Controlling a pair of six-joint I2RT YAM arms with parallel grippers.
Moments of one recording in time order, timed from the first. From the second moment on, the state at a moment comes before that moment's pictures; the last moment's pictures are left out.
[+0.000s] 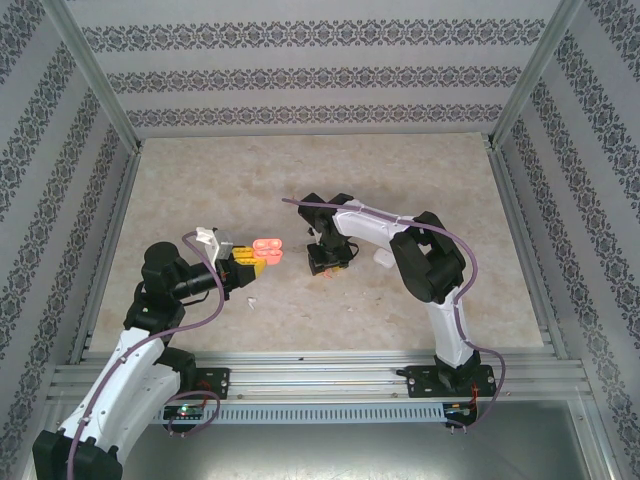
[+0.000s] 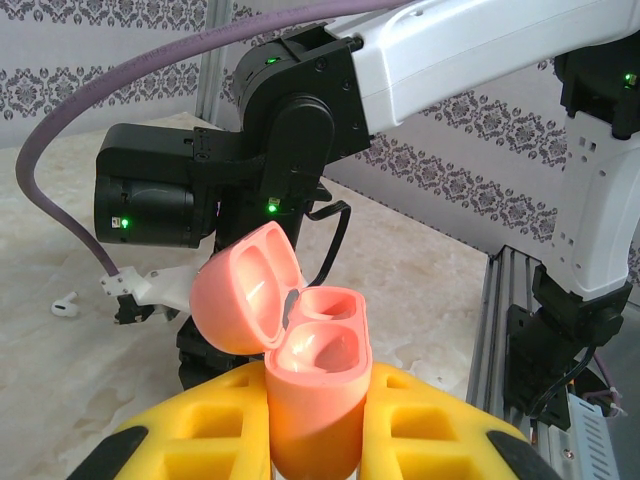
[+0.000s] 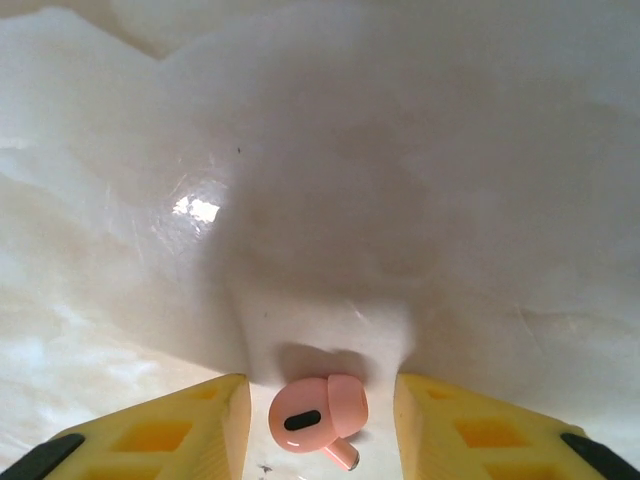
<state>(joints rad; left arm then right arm) -0.19 0.64 0.44 0.04 0.90 -0.12 0.70 2.12 1.56 -1.00 -0.16 0.43</state>
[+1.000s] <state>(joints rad) -0.22 0.76 0.38 0.28 0.88 -0.17 0.63 1.80 1.30 -0.72 -0.28 0.64</state>
